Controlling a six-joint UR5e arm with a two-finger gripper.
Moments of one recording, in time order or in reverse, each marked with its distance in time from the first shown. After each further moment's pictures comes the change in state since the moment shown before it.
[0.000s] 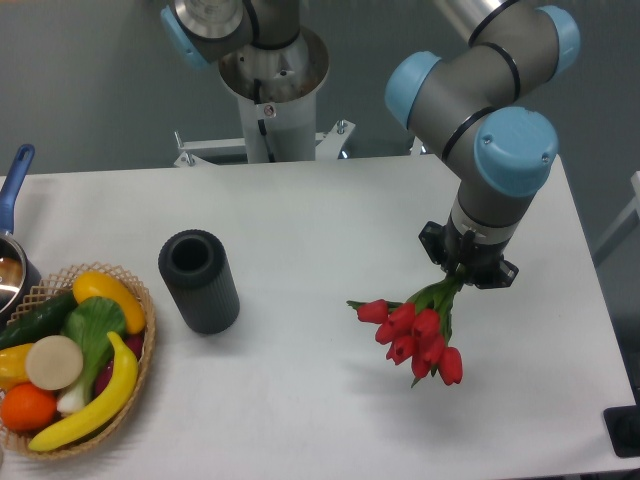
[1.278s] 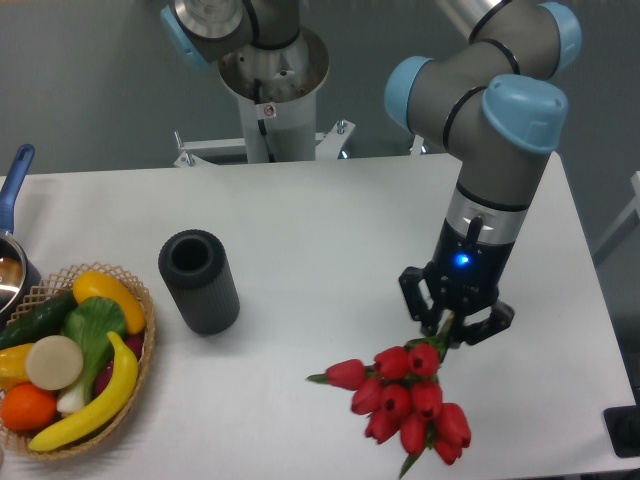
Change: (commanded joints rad) arm 0.014 0.009 0.008 0.350 -0.762 -0.224
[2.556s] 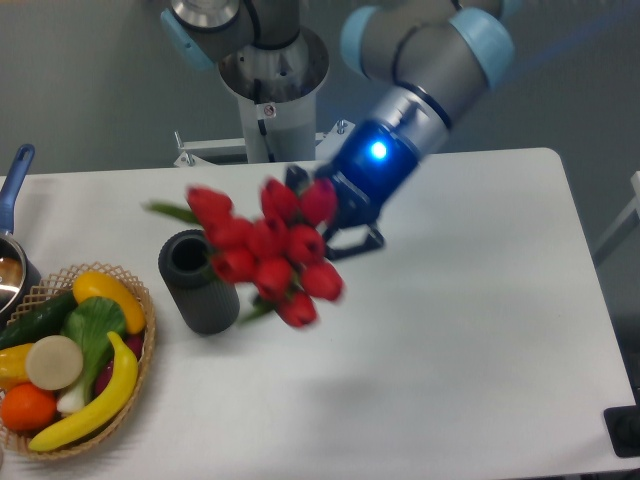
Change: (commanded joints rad) arm 0.000 0.399 -0.478 0.115 -0.531 -0.055
